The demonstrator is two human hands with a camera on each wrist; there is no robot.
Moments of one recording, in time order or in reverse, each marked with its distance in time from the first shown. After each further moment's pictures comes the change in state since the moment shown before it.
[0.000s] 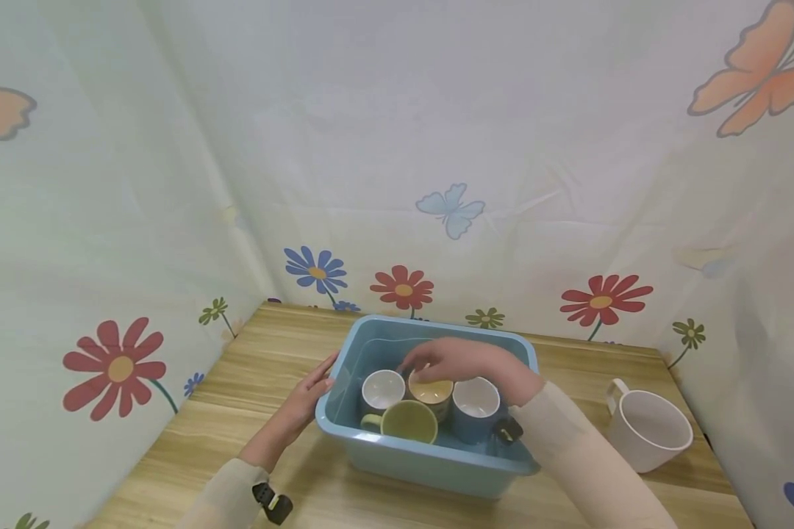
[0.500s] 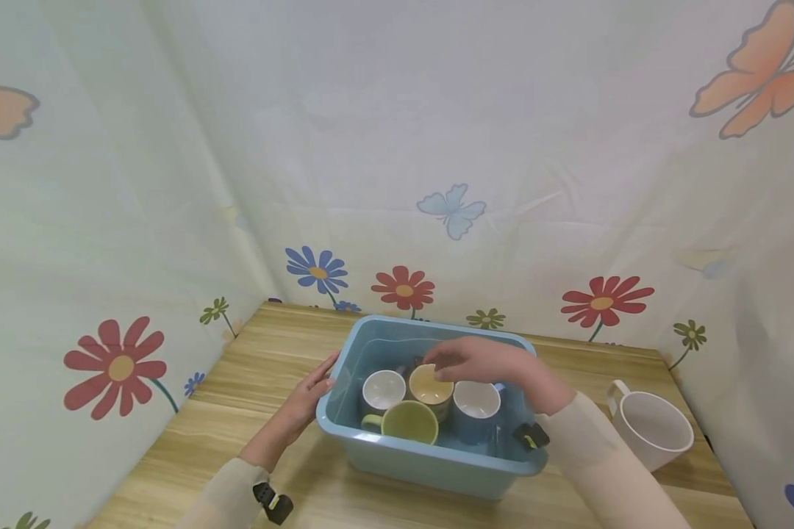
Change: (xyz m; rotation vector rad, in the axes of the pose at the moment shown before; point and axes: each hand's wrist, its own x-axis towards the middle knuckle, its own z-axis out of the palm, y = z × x) left_hand 0.000 0.000 0.000 -0.006 0.002 -0.001; right_hand -0.030 0.007 -0.006 -0.016 0.065 -0.017
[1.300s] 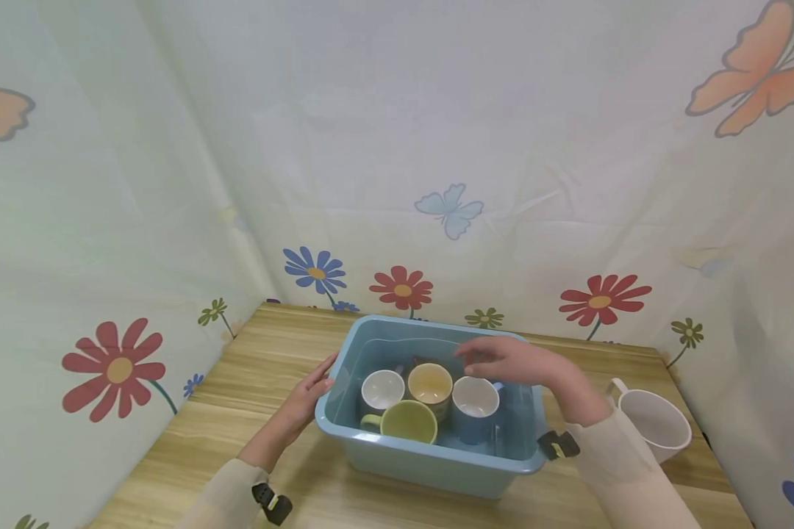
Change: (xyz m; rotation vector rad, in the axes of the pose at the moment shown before) left_hand -0.001 0.002 0.001 0.018 0.010 -0.008; right_hand -0.040 0.023 -0.010 0.037 0.098 0.009
